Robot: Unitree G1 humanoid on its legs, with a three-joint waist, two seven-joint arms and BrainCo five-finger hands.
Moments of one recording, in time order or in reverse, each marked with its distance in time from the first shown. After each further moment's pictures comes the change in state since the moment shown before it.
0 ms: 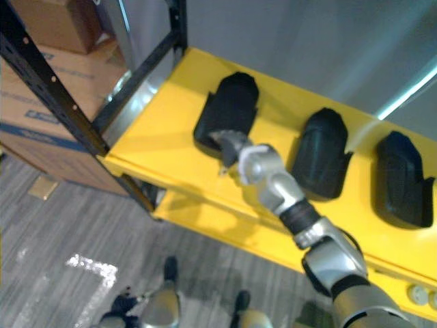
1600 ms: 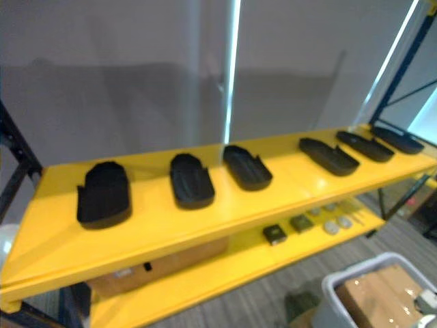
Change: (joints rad) left arm 0.165 -0.027 0.138 0.166 -0.083 -0.030 -0.031; right arm 1.116 0.139 -1.243 -0.293 0.797 -0.494 -0.647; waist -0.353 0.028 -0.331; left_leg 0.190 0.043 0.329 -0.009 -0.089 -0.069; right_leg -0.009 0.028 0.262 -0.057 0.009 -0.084
